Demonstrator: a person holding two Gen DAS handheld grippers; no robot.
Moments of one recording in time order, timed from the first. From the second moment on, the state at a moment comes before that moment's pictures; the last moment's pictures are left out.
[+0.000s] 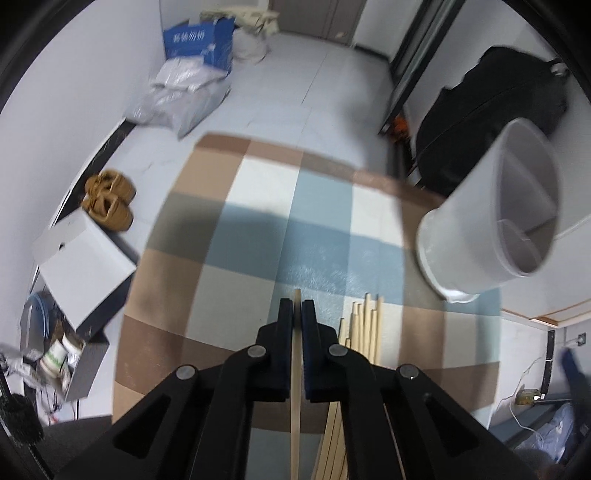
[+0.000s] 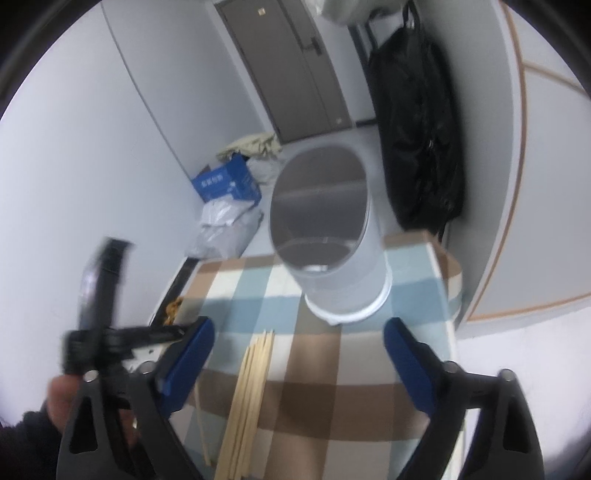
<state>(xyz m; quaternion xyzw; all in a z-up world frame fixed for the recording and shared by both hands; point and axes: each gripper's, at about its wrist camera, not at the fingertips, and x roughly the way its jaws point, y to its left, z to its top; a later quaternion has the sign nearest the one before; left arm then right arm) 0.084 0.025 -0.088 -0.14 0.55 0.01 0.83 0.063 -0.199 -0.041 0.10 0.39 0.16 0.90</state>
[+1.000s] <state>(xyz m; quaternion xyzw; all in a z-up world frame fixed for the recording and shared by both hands) 0.054 0.082 -0.035 -0.22 0.44 -0.11 0.86 0.152 -0.094 -0.141 -0.01 0.60 0.19 0.77</state>
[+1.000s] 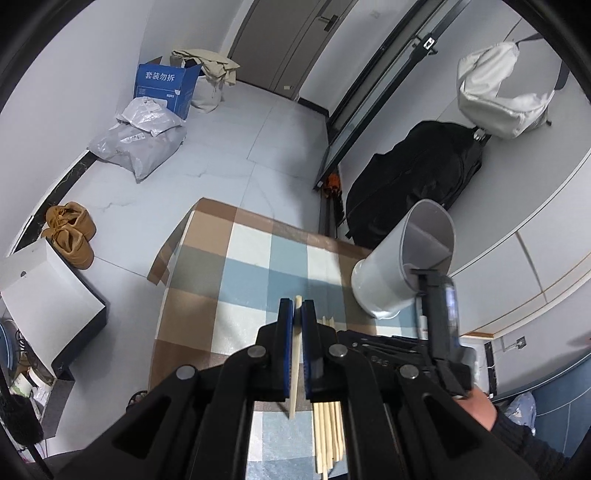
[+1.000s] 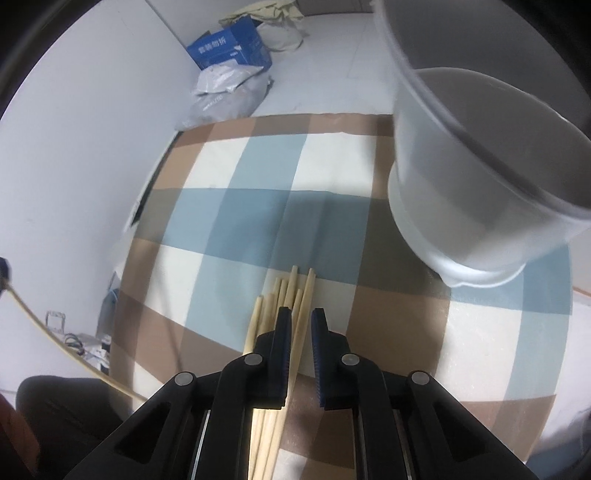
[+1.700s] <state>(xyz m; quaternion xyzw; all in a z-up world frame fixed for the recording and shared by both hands) 0.048 0.080 -0.024 -0.21 0.43 -0.12 0.87 0.128 -0.111 -0.114 0.04 0.53 0.21 0.82</state>
